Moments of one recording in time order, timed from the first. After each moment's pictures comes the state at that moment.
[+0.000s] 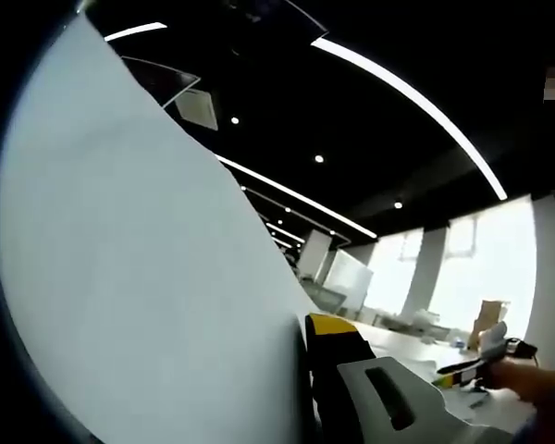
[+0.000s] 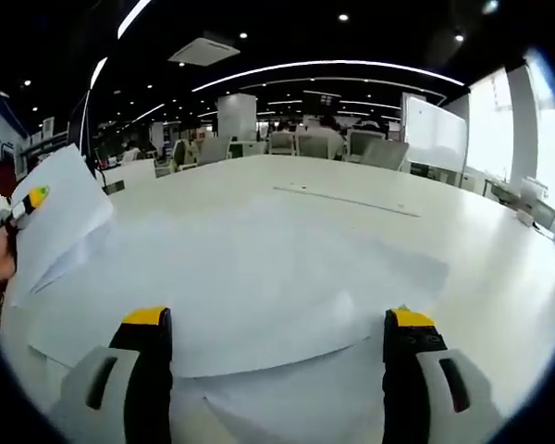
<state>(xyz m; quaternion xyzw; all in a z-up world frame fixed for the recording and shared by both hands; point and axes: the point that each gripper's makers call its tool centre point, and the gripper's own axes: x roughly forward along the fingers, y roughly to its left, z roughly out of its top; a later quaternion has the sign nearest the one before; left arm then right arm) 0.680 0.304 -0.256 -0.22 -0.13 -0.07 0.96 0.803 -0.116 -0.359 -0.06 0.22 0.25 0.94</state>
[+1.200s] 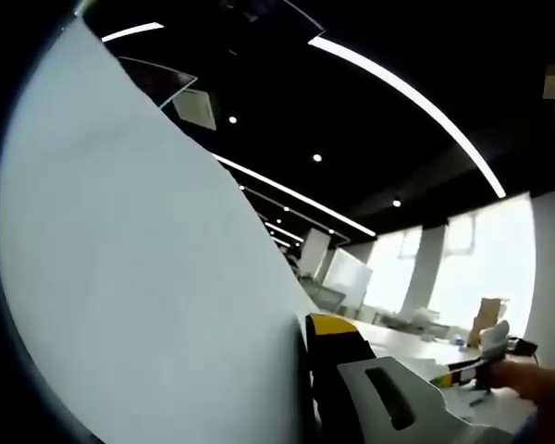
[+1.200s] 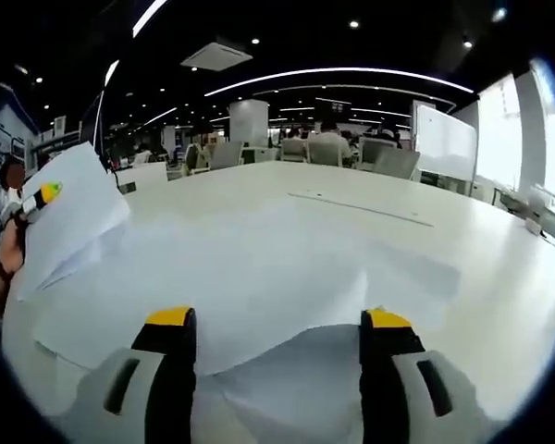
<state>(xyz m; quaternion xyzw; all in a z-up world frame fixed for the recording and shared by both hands) 0.680 0.302 -0.256 -0.22 -0.13 -0.08 0.96 0.800 -0.102 -0.353 -0.06 0.20 0.28 0.94</state>
